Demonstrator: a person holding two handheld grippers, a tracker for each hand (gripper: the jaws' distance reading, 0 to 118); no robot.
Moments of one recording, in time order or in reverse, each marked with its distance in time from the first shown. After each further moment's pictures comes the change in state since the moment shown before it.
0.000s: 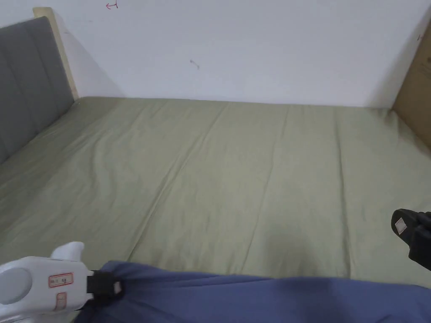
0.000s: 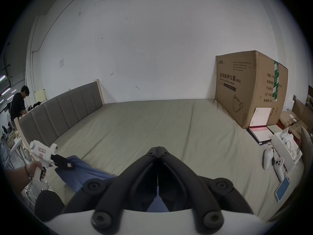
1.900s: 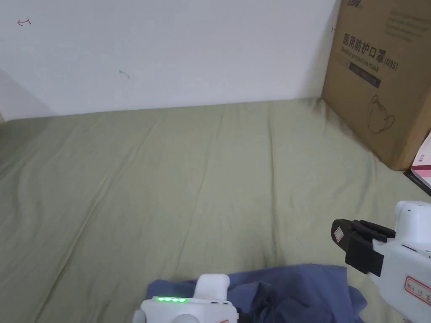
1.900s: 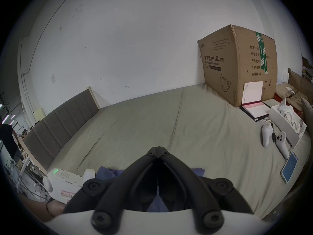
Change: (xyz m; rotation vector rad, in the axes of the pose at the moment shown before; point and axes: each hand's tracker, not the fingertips) left arm 0.317 -0.102 -0.096 -0.156 -0.375 -0.361; right arm 0.070 -0.028 0.021 -0.048 -0.002 -0.183
